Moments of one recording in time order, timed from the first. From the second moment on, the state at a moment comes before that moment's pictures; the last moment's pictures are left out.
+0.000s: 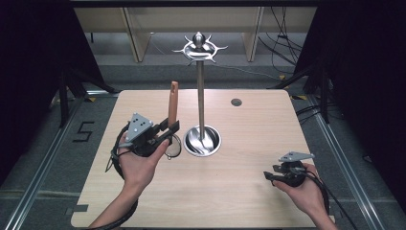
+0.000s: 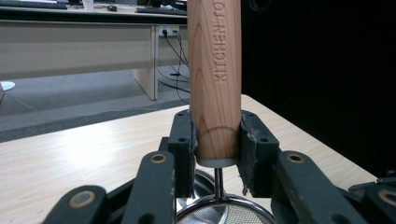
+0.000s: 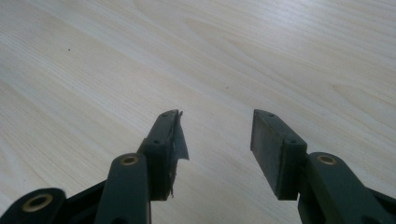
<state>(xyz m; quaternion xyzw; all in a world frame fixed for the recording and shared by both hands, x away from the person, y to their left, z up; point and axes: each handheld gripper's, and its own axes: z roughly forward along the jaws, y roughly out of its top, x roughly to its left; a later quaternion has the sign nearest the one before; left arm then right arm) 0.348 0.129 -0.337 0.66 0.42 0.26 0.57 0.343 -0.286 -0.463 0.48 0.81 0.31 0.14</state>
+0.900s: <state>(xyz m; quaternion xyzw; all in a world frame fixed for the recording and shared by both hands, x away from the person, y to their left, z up) 0.359 0.126 -0.321 0.64 0.41 0.28 0.58 0.343 -0.287 -0.463 0.48 0.81 0.31 0.14</state>
